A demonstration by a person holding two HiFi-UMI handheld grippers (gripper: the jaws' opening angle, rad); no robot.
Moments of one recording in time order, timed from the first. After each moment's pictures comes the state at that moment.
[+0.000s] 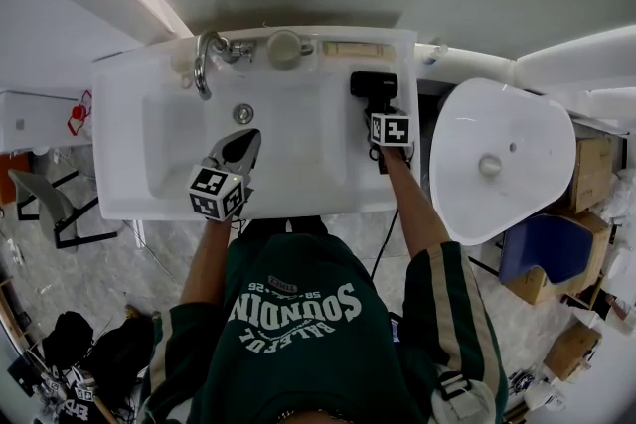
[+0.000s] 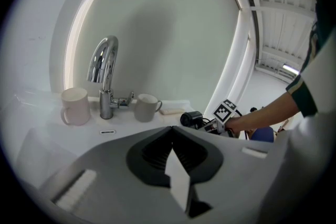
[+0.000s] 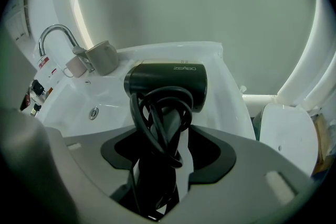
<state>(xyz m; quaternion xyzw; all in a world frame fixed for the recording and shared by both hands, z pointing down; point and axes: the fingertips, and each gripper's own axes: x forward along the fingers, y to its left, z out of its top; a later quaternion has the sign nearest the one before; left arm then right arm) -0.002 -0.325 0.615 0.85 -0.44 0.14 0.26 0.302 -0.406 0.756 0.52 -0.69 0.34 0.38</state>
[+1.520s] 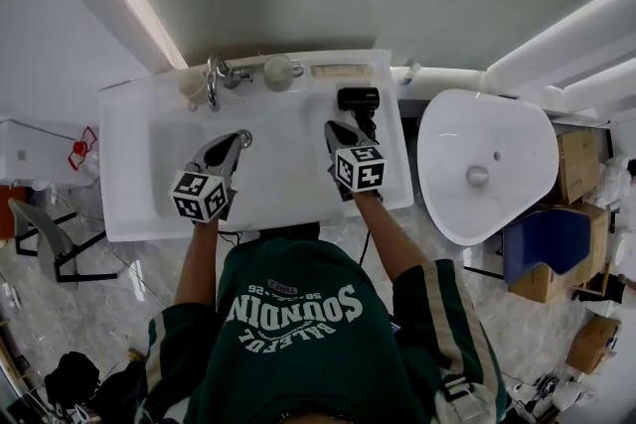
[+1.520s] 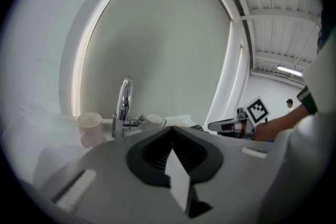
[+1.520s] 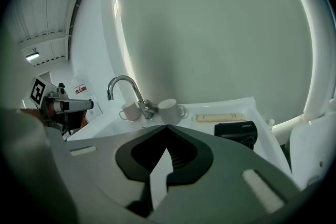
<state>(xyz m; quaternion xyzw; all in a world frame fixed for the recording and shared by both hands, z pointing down) -0.053 -0.329 0.560 0.86 -0.45 0.09 0.21 0.162 -0.361 0.596 0.49 -0.82 0.24 0.16</state>
